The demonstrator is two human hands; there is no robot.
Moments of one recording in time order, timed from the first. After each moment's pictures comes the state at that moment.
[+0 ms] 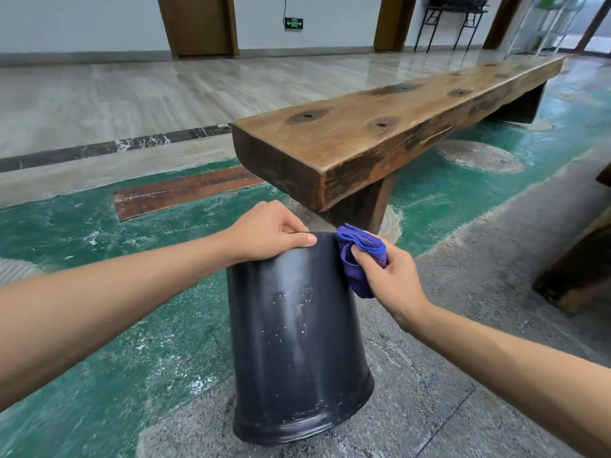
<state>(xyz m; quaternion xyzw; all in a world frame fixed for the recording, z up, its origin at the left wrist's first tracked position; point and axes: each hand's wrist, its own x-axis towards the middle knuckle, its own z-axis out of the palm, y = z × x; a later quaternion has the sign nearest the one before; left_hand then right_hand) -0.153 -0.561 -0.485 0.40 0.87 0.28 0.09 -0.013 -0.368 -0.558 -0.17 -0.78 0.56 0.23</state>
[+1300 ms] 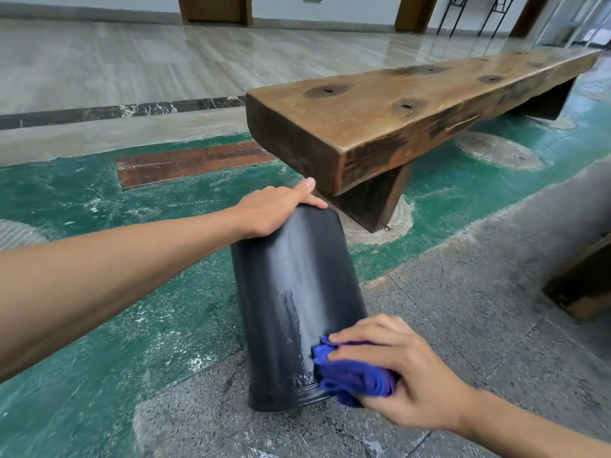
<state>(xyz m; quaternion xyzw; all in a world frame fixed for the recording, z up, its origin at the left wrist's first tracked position) -0.176 -0.559 -0.501 0.29 0.89 0.29 0.18 0.075 -0.388 -0.579 0.21 -0.94 0.26 0.10</state>
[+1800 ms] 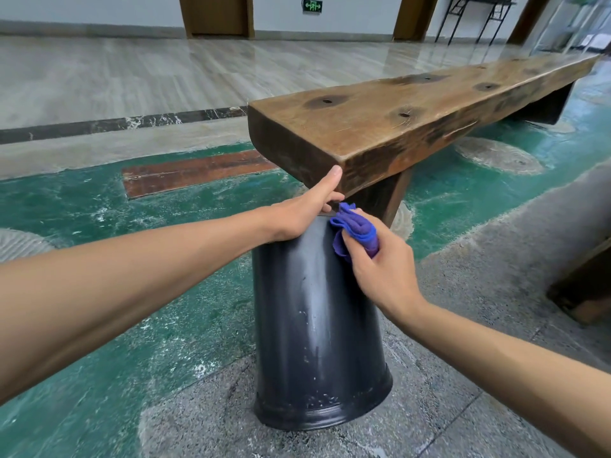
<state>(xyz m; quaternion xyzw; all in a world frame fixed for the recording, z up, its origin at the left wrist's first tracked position) -0.159 -0.522 -0.489 0.26 0.80 0.45 0.29 -0.029 -0.403 -0.540 -0.10 -0.85 0.42 0.29</state>
